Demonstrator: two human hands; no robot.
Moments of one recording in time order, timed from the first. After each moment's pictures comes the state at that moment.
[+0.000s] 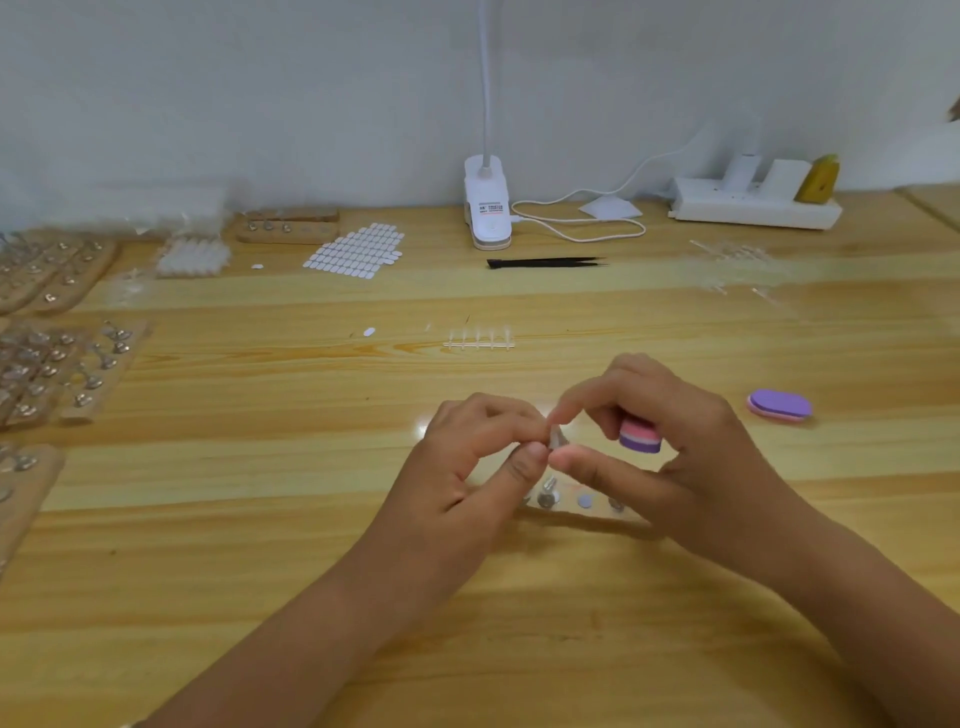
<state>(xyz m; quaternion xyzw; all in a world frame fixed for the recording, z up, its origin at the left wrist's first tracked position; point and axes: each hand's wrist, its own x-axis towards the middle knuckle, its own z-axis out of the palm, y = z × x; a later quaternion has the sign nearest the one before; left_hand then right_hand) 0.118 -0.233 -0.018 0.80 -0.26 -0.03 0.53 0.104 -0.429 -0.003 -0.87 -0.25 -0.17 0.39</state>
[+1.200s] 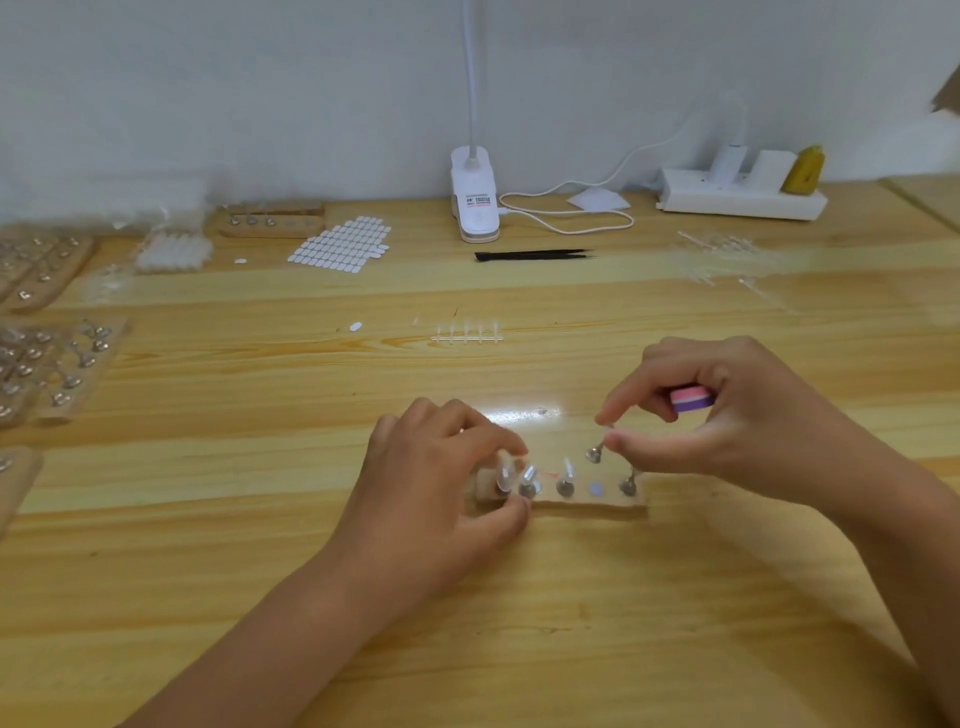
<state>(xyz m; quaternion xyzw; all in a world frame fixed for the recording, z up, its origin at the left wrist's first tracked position) 0.125 -0.227 -0.032 0.92 -0.28 0.06 0.28 0.110 -0.468 0.018 -0.89 -0.18 -0.04 0.42</state>
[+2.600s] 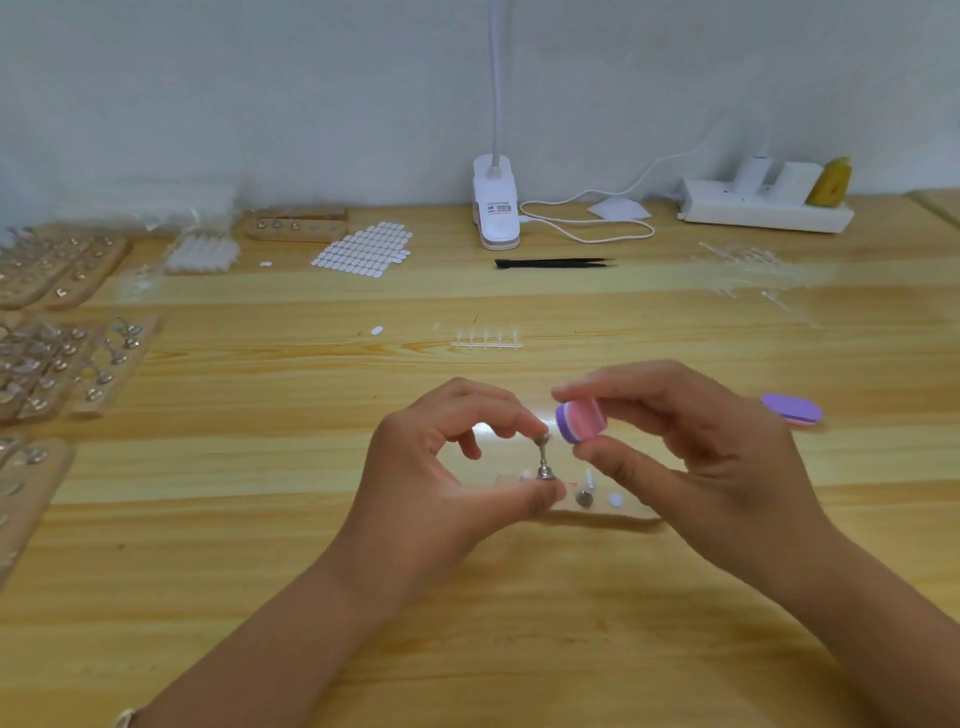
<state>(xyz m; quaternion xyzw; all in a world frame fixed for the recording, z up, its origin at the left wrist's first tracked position) 0.125 -0.225 -0.010 0.78 -0.24 0.06 0.58 0.098 -0.428 -0.011 -0.79 -0.24 -0.17 0.54</state>
